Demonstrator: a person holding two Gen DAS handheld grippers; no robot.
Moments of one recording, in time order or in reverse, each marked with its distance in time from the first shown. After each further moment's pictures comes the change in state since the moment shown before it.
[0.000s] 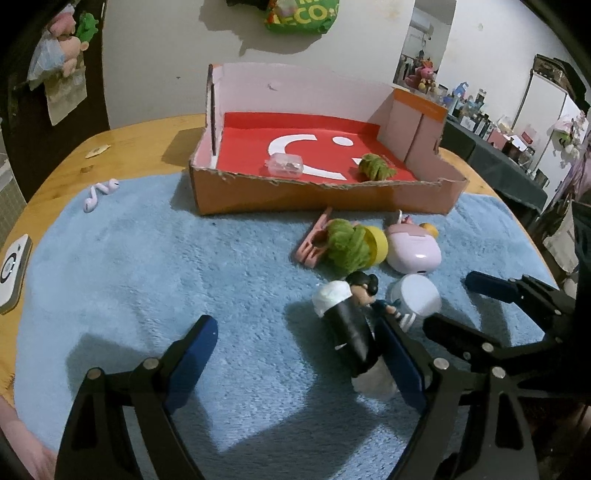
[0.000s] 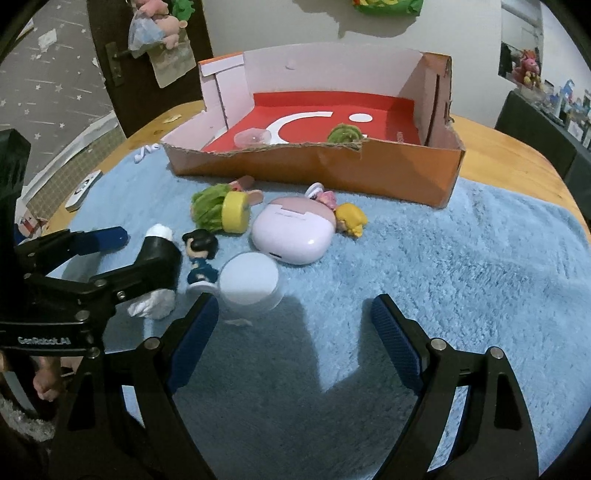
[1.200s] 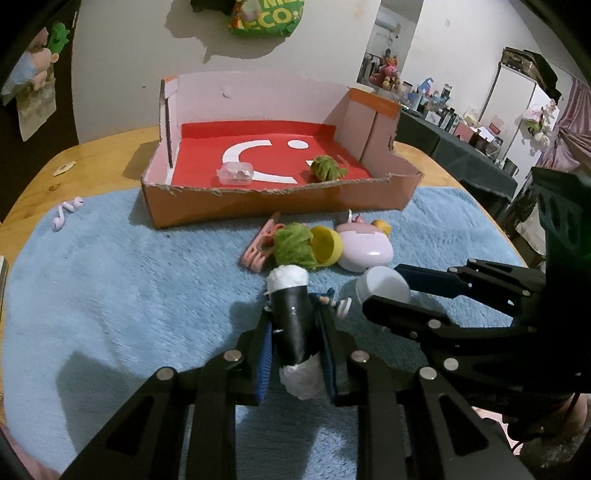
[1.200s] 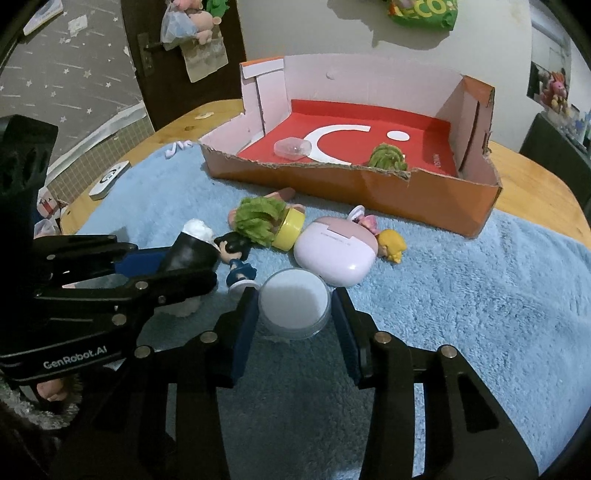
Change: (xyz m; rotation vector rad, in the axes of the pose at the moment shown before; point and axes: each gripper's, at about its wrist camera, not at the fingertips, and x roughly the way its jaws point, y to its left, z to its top) left arm -0.009 -0.022 0.000 0.063 -0.014 -0.108; right arm -0.004 0.017 0.010 -0.088 -0.019 0.084
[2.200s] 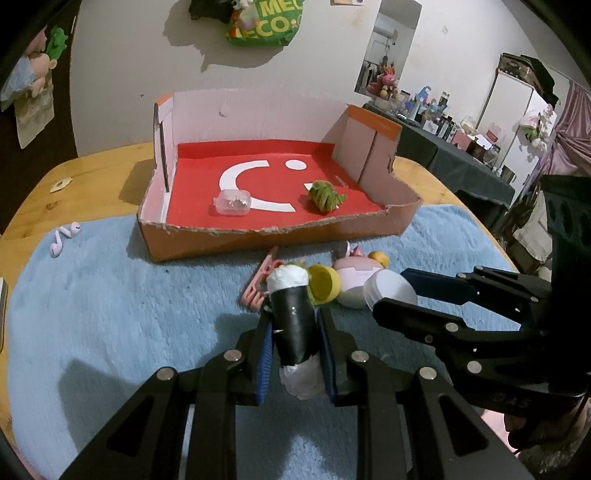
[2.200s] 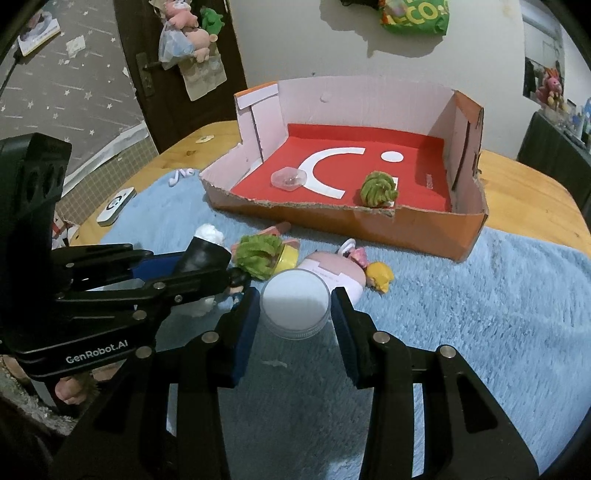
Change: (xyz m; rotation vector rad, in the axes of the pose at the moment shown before) left arm 0.000 0.003 0.026 0.004 -0.029 -0.011; right arm -0.015 -0.008 0.017 0.038 -0.049 0.025
